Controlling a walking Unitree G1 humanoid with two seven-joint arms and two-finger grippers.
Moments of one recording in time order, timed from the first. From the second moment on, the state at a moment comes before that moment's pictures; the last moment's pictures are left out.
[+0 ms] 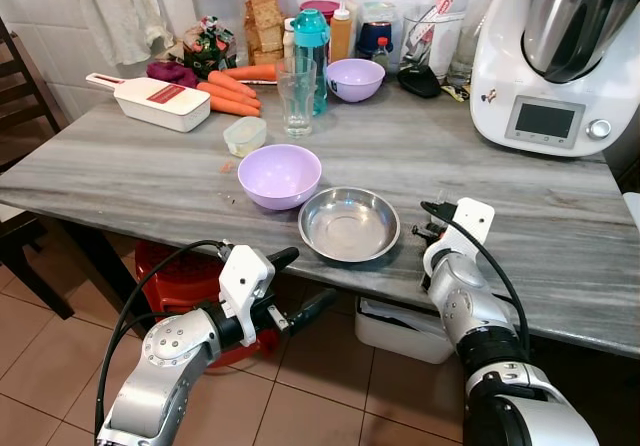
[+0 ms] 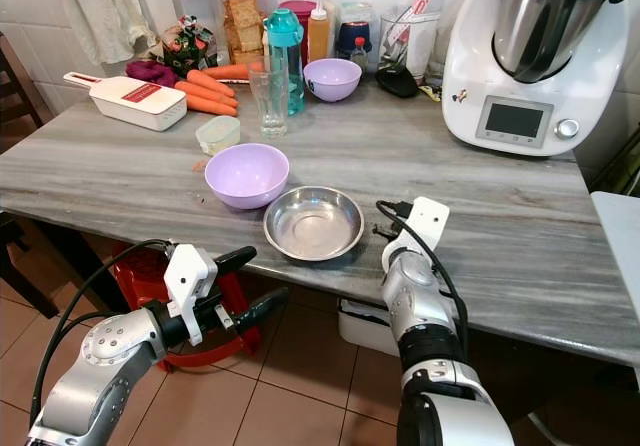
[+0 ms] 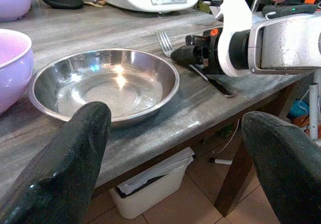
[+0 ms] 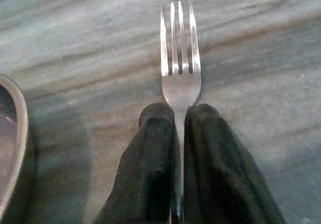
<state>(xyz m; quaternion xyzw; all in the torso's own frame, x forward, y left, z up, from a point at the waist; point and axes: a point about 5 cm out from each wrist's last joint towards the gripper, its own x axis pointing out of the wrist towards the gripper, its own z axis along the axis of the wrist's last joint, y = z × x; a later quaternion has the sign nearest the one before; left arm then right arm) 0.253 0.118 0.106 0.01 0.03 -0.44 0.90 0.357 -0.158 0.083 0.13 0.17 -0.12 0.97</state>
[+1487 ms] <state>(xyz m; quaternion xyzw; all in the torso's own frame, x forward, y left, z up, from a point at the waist) 0.269 0.113 0.111 0.00 0.00 -0.40 0.92 0.324 -0.212 0.102 0.04 0.13 -0.19 0.97</state>
